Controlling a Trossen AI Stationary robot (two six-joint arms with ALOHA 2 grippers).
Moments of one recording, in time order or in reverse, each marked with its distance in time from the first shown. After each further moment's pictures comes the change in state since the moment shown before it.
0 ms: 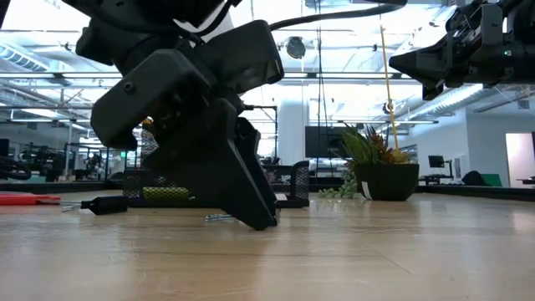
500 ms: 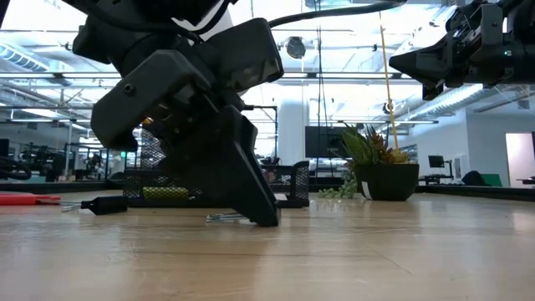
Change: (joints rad) left arm -0.002 0.002 0.002 -0.008 -0.028 0.000; right arm 0.000 0.000 0.000 0.000 0.000 0.000
